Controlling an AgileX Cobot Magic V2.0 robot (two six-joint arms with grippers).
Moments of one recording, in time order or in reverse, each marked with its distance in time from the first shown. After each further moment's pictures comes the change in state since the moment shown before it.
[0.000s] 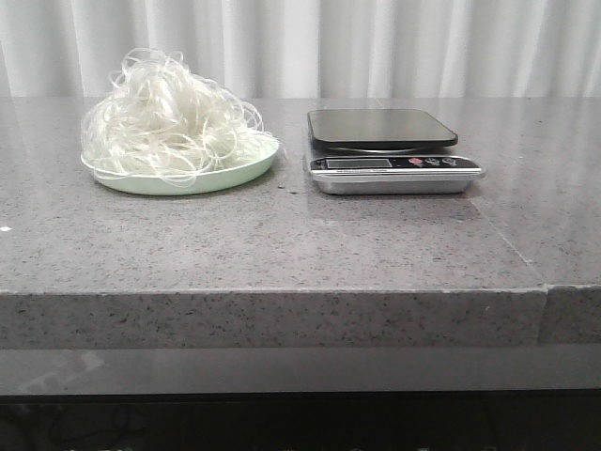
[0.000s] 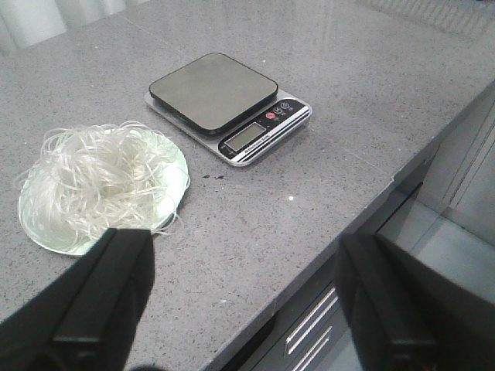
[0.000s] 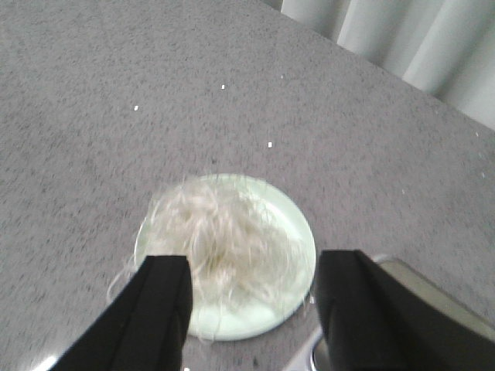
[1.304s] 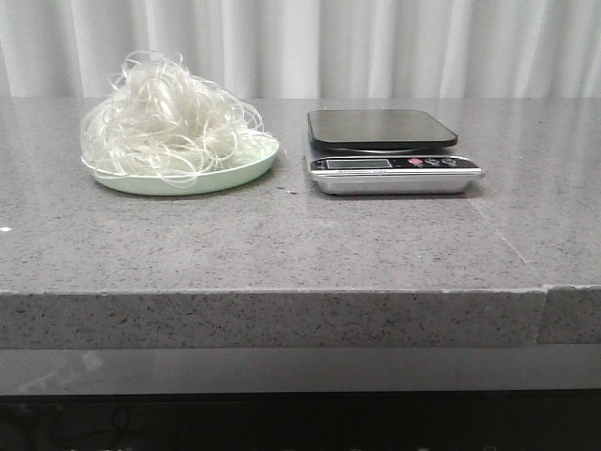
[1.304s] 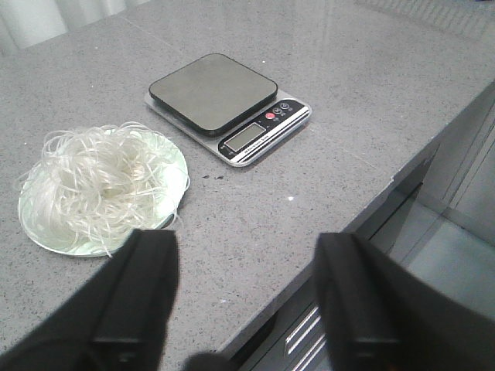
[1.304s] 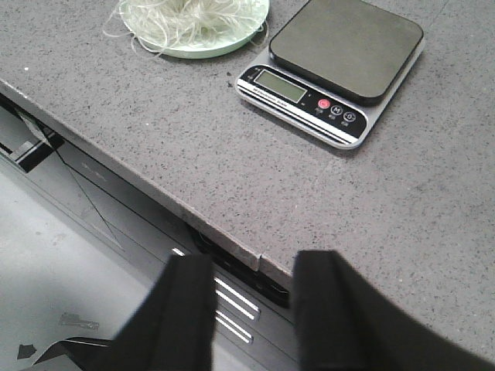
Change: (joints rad) left arm 0.000 0.000 0.000 0.000 0.000 0.000; right arm -0.083 -0.900 0.745 -0.016 0.266 0.076
